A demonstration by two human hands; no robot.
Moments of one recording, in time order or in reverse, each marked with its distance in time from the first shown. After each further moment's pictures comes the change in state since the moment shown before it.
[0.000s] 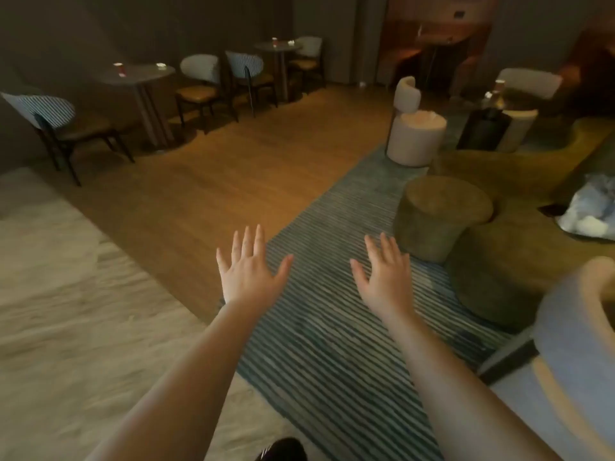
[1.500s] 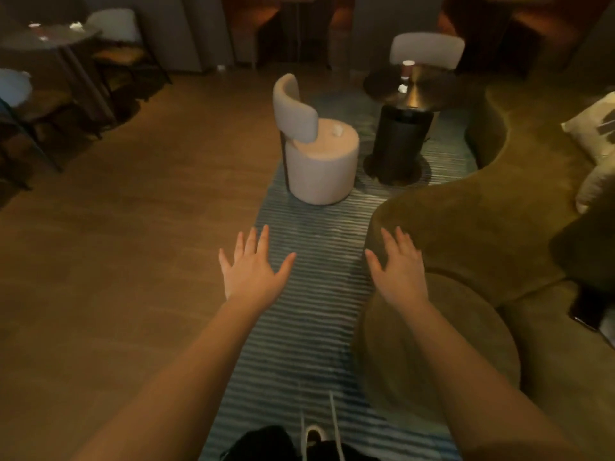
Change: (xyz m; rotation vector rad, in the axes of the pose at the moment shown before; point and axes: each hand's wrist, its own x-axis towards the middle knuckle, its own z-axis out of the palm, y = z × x) left_hand 1.141 0.475 0.411 -0.058 -0.300 0.420; right_hand 1.080 0.503 0.141 0.037 0.064 0.577
